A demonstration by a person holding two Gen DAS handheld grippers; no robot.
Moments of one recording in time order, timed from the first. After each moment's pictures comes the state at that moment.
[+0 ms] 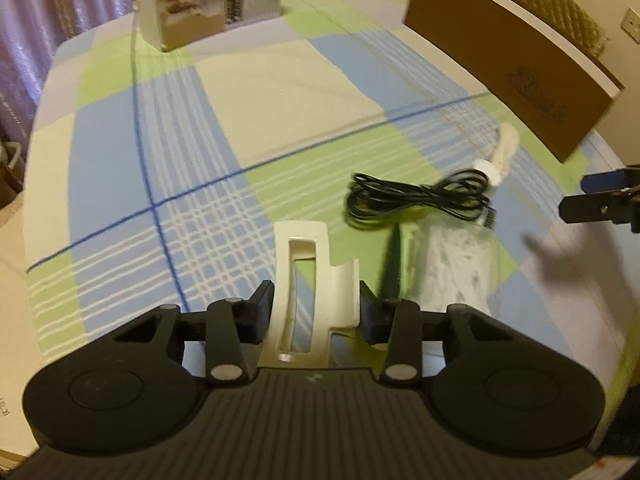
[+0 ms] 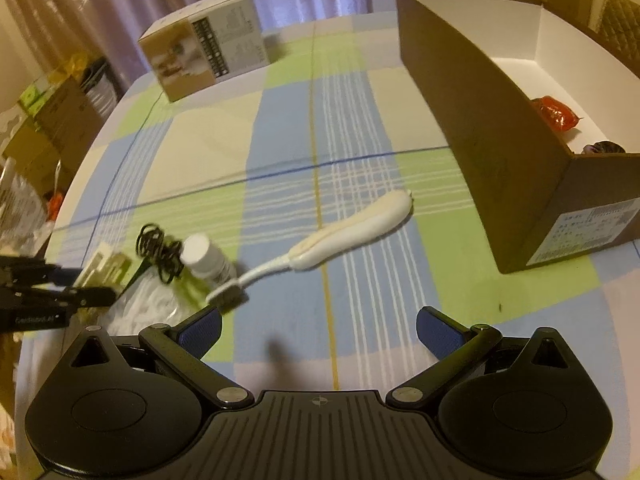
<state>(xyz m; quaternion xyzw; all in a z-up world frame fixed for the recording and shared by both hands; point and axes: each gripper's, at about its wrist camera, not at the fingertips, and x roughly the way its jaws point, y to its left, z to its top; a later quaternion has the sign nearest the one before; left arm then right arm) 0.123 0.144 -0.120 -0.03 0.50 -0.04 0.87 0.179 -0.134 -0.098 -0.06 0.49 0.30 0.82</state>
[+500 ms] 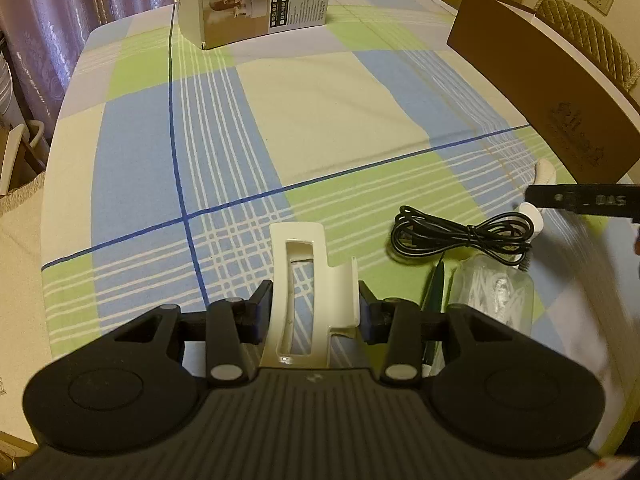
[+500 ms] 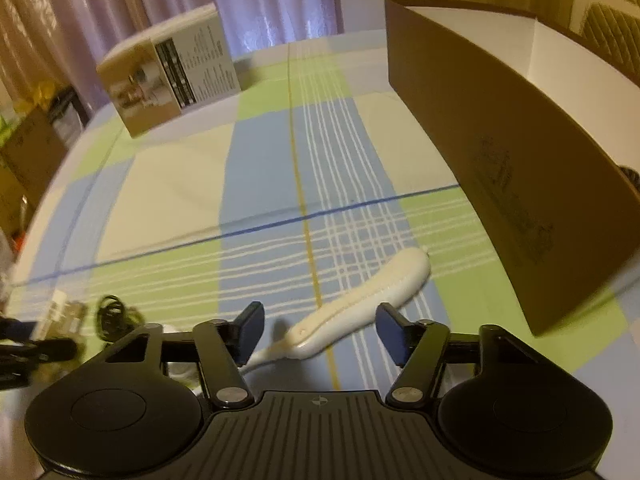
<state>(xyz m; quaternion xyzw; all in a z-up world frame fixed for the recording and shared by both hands) 0.139 0.161 -0.121 -0.06 0.50 0.00 0.87 0.213 -0.089 -0.121 -0.06 0.46 0.25 0.85</state>
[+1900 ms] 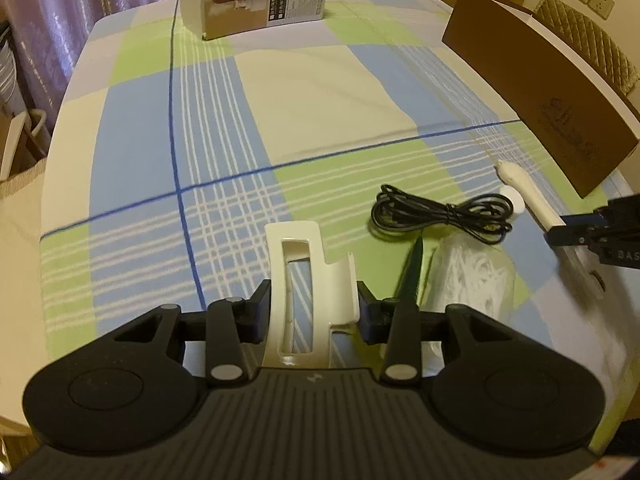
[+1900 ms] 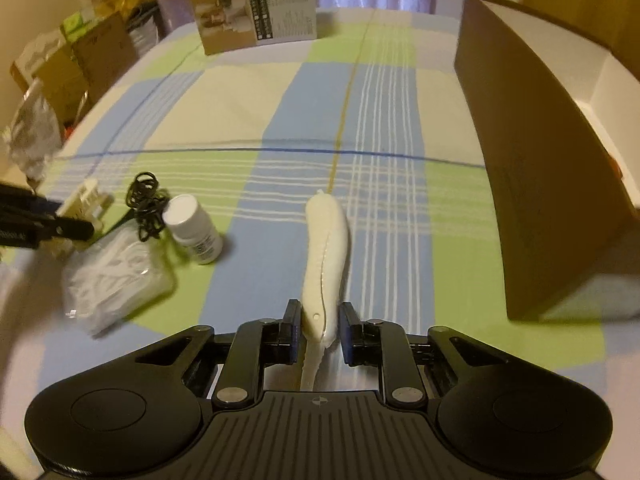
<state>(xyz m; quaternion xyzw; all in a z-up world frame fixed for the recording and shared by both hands) 0.118 0.150 -0.117 -0.07 0.50 0.00 0.86 0.193 -0.134 -0.120 -0.15 0.47 0.37 0.79</state>
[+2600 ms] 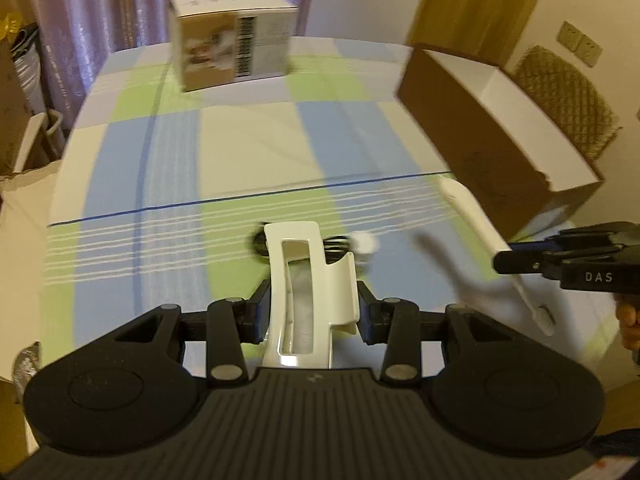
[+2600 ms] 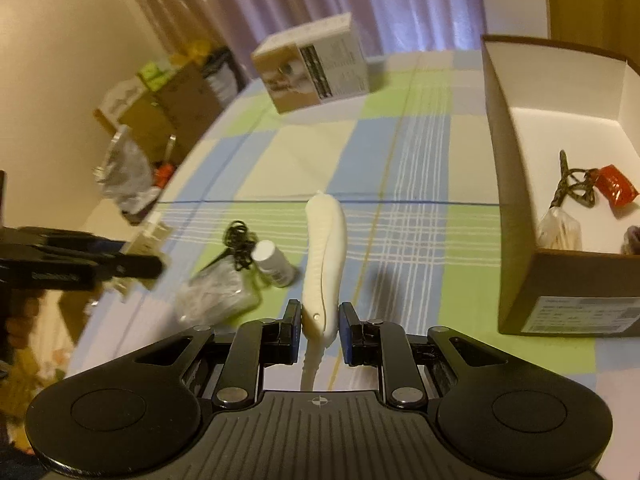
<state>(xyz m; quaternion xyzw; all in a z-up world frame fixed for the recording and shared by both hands) 0.091 0.042 -0.034 -0.11 0.45 0.03 0.88 0.204 -0.196 -0.049 -0.06 0.45 0.49 0.74</state>
